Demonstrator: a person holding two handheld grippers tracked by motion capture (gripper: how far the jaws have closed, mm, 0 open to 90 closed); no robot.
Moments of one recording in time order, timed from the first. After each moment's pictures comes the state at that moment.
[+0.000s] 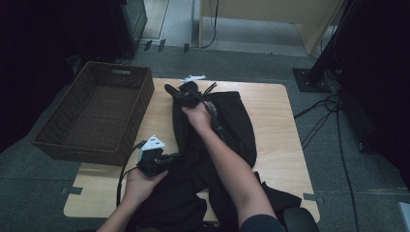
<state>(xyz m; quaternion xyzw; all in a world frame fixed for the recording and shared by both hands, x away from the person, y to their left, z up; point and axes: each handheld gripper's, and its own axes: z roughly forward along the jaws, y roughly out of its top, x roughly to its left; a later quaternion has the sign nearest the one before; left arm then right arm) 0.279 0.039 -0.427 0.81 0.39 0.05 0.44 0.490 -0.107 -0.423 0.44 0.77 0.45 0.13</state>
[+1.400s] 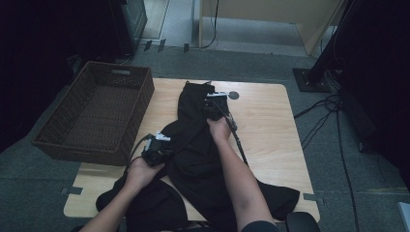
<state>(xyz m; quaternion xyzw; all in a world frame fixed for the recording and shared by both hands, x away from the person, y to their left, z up) 0.337 0.070 -0.494 0.84 0.45 0.08 0.28 0.494 -0.172 -0.508 0.57 0.72 0.36 0.16</state>
